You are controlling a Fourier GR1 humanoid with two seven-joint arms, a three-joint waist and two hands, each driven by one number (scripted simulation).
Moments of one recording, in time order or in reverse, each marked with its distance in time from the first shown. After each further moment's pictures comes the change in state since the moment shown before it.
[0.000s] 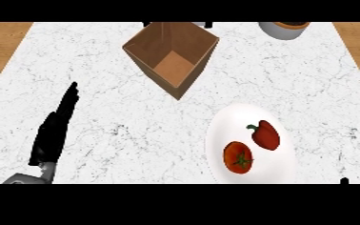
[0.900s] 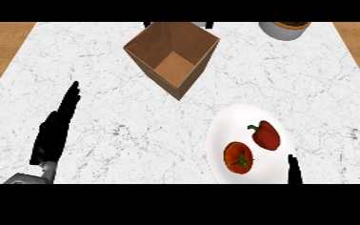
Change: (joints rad) left arm 0.002 -0.023 0.021 -0.015 -0.023 -0.024 0.025; right arm -0.128 0.130 0.244 -0.245 0.753 0.395 1.002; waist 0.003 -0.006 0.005
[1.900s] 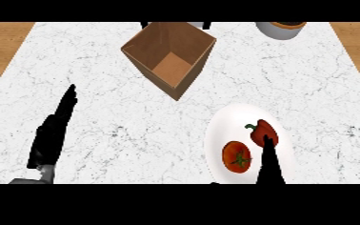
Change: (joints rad) left arm 0.042 -0.085 0.111 -0.002 -0.096 -0.092 -0.004; right arm -0.222 0.068 0.003 0.181 0.056 0.043 0.136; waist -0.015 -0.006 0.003
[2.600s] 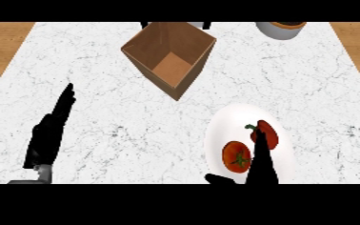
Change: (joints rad) left arm 0.009 -0.046 0.066 -0.034 -0.062 -0.062 0.035; right arm -0.087 0.003 -0.009 0.110 -0.034 -0.052 0.008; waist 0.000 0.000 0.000
